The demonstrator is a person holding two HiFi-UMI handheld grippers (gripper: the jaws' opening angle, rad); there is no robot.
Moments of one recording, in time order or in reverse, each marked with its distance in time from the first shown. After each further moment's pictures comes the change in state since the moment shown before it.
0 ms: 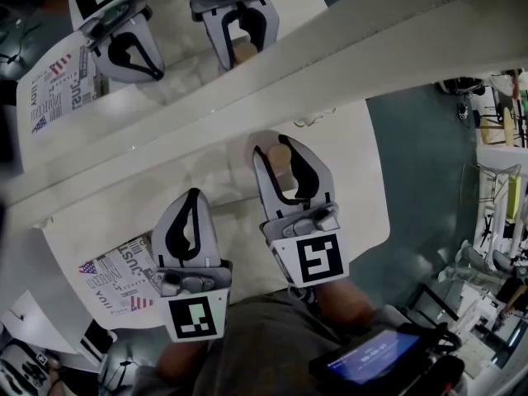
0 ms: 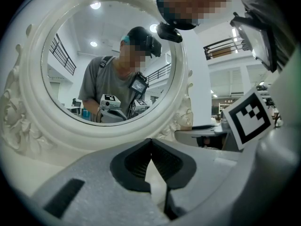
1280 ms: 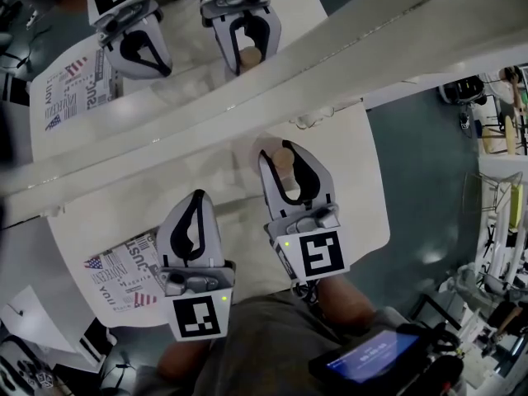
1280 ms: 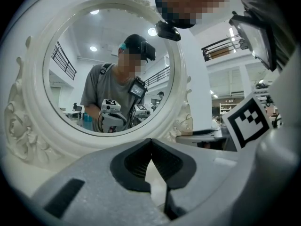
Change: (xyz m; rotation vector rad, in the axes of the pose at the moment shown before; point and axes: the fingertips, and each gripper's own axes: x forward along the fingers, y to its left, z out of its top) left arm -0.017 -0.003 0.015 0.026 -0.042 0.016; right arm -0.012 0.005 0.002 0.016 0.001 0.006
